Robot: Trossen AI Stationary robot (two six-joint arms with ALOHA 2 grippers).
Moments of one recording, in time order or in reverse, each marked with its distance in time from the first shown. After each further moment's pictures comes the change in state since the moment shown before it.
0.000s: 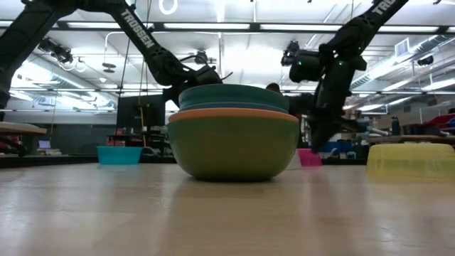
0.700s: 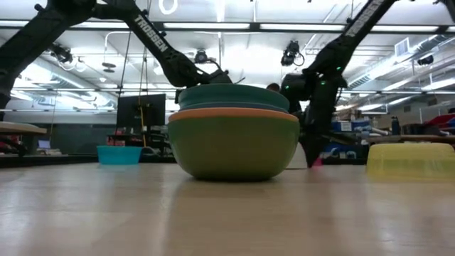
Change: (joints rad) left arm -0.010 0.111 0.173 -0.128 -0.010 -0.021; right arm -0.103 0.245 0.136 0.007 -0.107 -0.039
